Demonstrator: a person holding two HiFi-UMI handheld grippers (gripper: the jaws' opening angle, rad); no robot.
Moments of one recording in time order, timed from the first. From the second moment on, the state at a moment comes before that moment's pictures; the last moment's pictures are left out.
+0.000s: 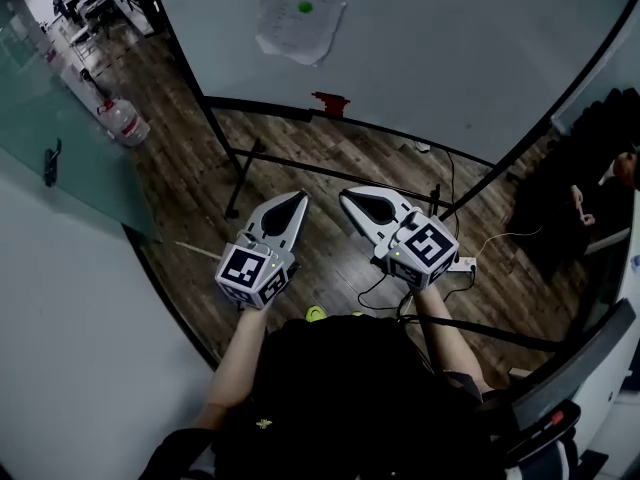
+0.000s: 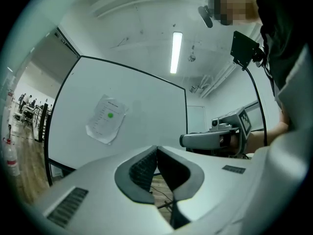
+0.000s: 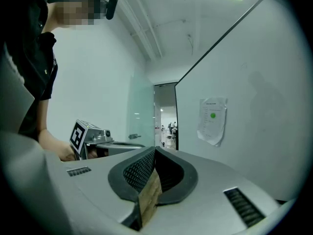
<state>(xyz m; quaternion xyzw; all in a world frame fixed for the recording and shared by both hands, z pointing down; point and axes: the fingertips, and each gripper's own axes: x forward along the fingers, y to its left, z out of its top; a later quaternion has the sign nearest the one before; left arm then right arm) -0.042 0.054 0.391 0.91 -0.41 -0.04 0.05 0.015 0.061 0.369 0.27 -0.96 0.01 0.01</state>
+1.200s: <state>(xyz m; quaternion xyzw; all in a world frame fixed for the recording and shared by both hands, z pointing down) -0.067 0.048 0.405 0.91 -0.40 -0.03 0.05 -0.006 0.054 0.392 0.30 -0.95 0.02 0.03</state>
